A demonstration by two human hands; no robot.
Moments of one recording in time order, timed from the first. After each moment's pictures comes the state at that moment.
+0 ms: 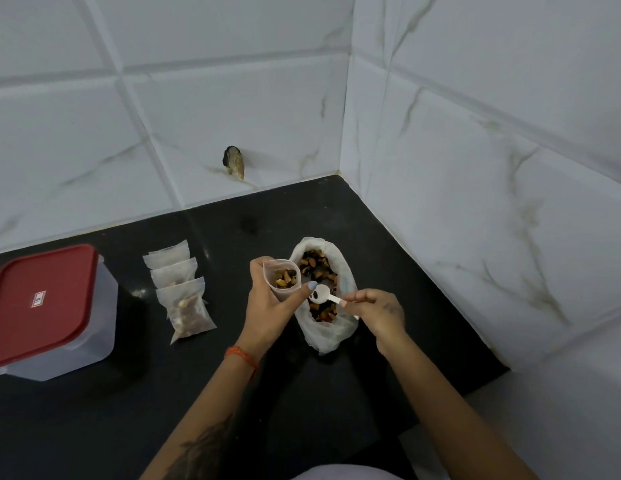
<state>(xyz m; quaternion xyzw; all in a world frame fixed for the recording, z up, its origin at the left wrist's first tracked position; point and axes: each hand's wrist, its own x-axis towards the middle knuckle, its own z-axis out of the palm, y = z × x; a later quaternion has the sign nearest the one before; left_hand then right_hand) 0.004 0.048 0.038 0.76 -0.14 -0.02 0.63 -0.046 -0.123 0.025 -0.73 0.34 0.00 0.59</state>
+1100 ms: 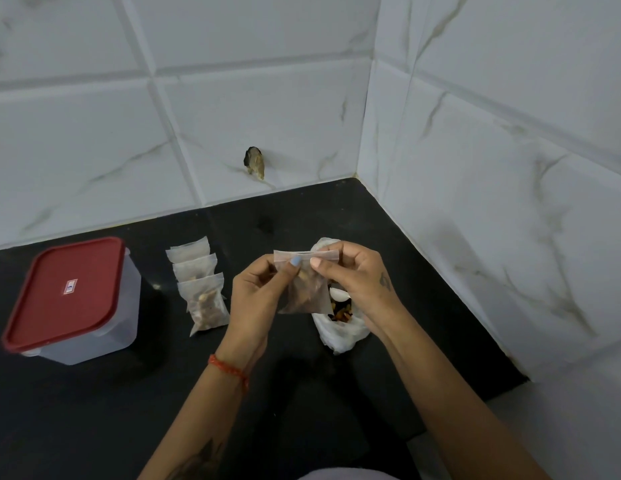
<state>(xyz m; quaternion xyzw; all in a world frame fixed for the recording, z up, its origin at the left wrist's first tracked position) -0.021 0.071 0.093 0.64 -0.08 -0.05 0.76 -0.034 -0.079 0.100 -0.70 0.03 -0.06 0.71</state>
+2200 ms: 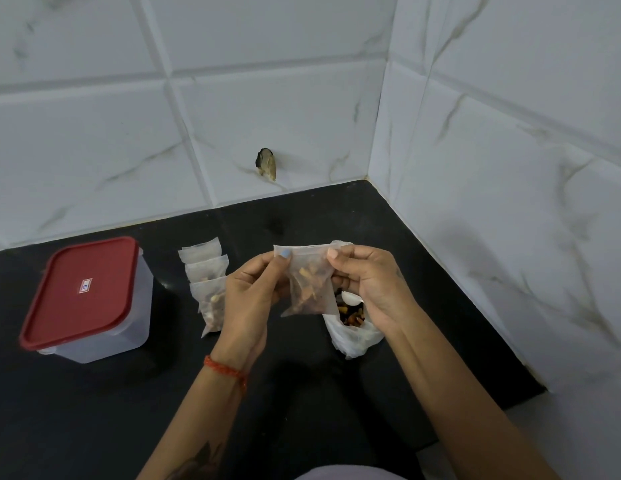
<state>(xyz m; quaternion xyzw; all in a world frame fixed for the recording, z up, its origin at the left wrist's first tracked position) -0.019 0.086 0.108 0.61 -0.02 -0.03 0.79 -0.028 -0.069 0.114 -0.63 0.10 0.00 0.77</state>
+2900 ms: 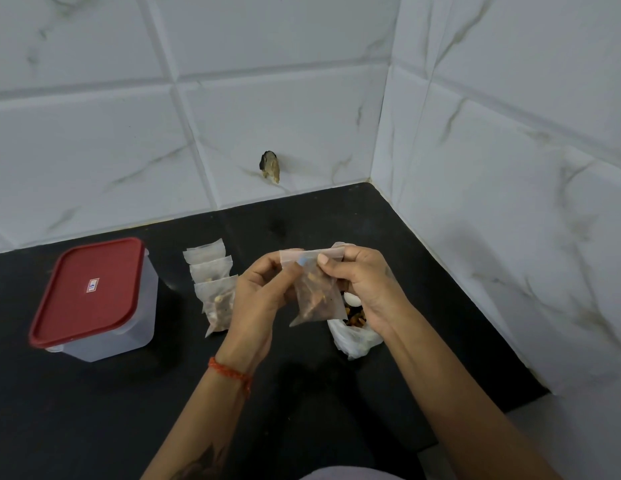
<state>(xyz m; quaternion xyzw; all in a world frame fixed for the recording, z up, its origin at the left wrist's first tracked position) -0.025 0.087 0.109 0.62 -0.06 -0.05 0.78 -0.031 -0.060 0.120 -0.66 0.09 0.03 0.75</state>
